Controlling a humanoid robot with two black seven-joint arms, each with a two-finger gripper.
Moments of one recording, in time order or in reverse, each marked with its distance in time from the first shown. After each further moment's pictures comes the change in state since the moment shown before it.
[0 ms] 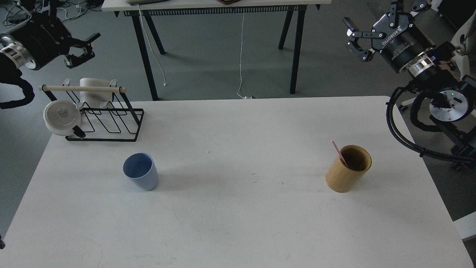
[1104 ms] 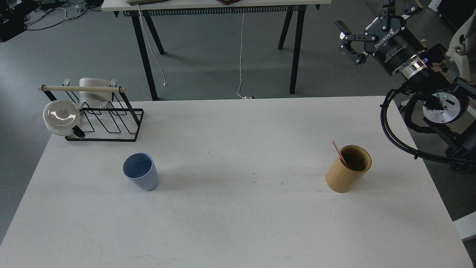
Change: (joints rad) left arm 0.038 0.310 0.013 -0.308 0.720 0.000 -0.384; right arm -0.003 0.022 0.005 0.001 -0.036 0.000 0.002
